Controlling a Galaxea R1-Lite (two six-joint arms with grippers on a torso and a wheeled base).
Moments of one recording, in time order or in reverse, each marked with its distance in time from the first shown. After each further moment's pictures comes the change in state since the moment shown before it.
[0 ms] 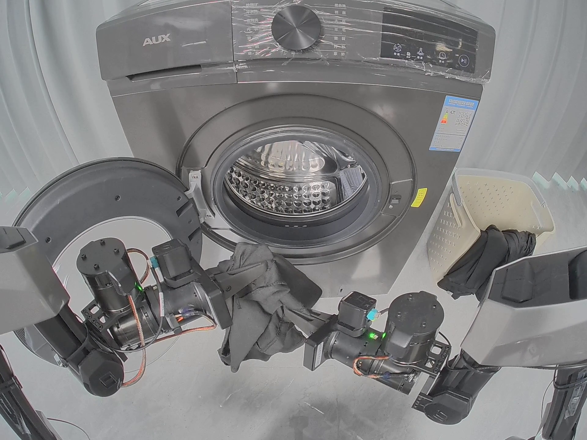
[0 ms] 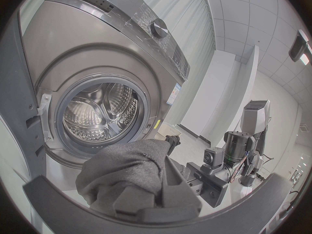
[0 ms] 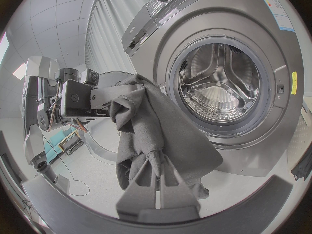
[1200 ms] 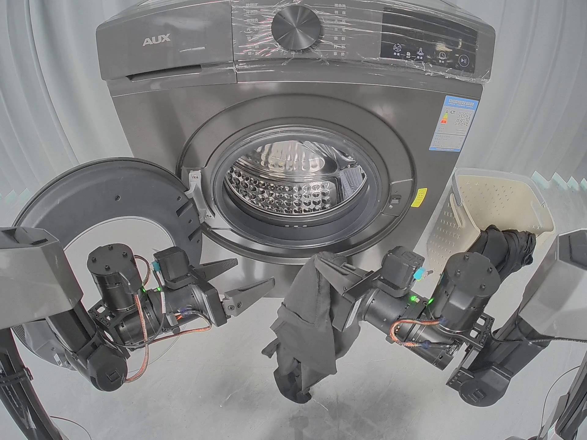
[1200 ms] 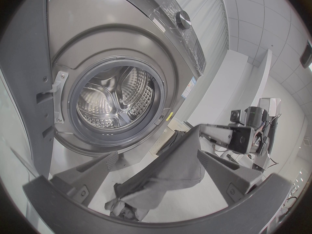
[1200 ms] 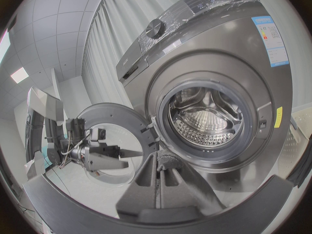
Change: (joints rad) left arm 0.064 0.082 -0.003 0.000 0.000 -0.044; right arm -0.061 -0.189 0.035 0.008 -0.030 -0.001
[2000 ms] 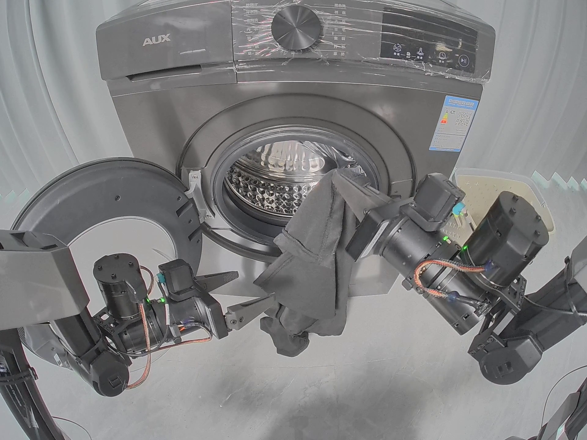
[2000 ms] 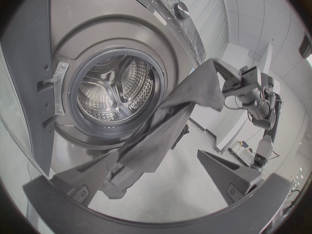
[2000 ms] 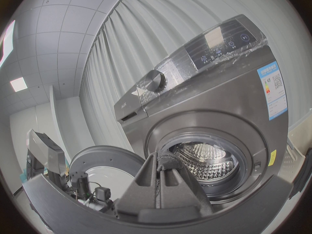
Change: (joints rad) left arm -0.004 0.029 0.034 0.000 -0.001 0.051; right arm 0.007 -0.158 -0.151 0.066 -0.097 0.005
